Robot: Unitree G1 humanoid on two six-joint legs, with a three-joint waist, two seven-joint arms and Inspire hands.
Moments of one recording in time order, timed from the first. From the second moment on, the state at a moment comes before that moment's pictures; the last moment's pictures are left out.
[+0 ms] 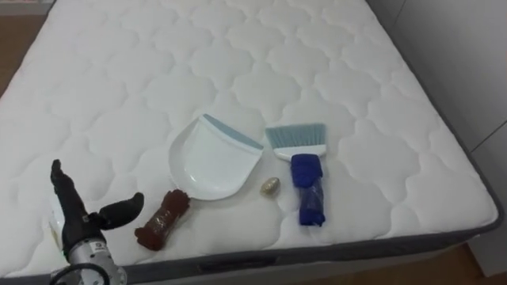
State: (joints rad) left arm 0.08 0.18 0.03 0.52 0.04 -0.24 0.55; right arm 0.06 -0.19 -0.06 1.32 0.19 -0.12 0.05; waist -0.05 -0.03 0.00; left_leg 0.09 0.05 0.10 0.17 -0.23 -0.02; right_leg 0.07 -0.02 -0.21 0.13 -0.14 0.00
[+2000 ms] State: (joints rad) left arm -0.32 0.21 -0.14 1.09 0.07 -0.29 0.61; right arm -0.16 -0.20 0.29 1.36 0.27 -0.12 -0.06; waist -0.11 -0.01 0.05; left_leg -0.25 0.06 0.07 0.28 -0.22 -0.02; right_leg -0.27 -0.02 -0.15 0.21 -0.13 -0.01
